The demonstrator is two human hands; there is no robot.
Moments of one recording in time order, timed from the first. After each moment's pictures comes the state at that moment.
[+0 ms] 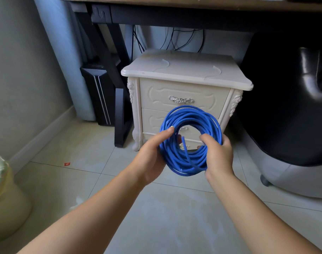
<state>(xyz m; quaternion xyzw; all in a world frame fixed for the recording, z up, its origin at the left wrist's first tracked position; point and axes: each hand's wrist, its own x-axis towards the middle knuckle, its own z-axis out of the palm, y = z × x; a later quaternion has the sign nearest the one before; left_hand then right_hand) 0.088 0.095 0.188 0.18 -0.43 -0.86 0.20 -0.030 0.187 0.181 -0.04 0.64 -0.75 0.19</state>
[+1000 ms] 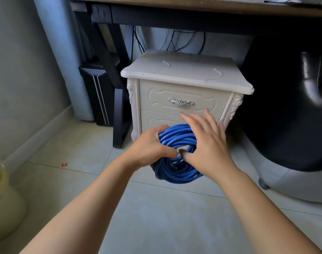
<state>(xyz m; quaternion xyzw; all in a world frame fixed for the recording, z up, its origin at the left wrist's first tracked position) 0.091 0.061 0.212 0.24 -0.79 -0.54 0.15 -0.042 0.181 0.206 -0.54 0.81 -0.23 -0.08</state>
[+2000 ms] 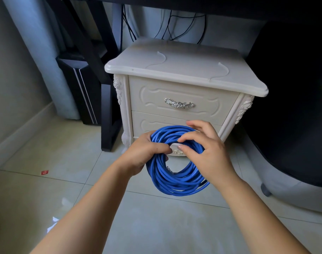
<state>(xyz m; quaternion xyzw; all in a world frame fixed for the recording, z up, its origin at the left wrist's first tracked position) 0.025 -0.003 0.167 0.27 -0.63 -0.72 0.13 -0.103 0.133 0.160 -0.52 0.72 -0.46 0.00</state>
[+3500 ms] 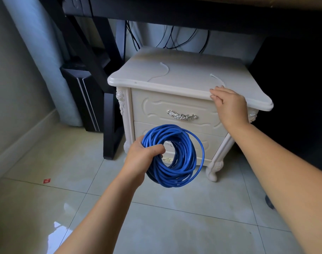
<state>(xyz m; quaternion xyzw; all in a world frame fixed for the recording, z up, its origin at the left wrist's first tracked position) 0.012 -0.024 0.159 0.37 -0.55 -0.70 0.26 -0.250 0.043 0.212 -0.45 0.80 -0.37 -0.16</state>
